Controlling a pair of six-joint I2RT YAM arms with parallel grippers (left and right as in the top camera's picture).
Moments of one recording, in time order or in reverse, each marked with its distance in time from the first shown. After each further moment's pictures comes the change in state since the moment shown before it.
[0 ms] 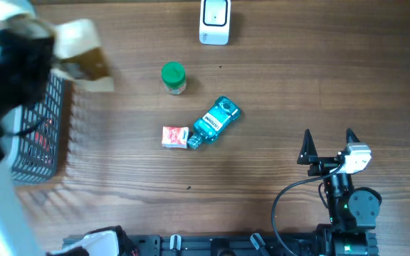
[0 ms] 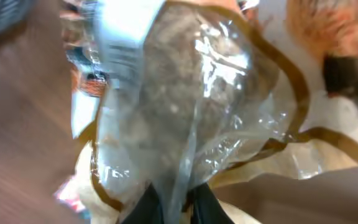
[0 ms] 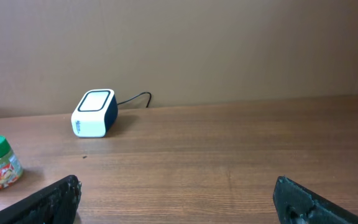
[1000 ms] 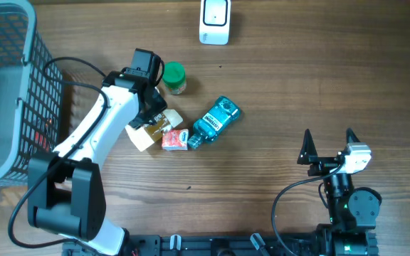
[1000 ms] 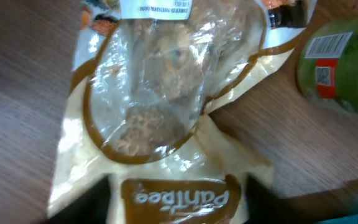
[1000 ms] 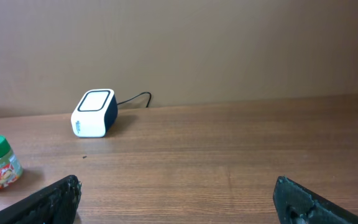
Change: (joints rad) left arm -0.375 0.318 -0.871 0.474 -0.338 0.023; right arm 0.000 0.001 0.000 0.000 0.000 0.000
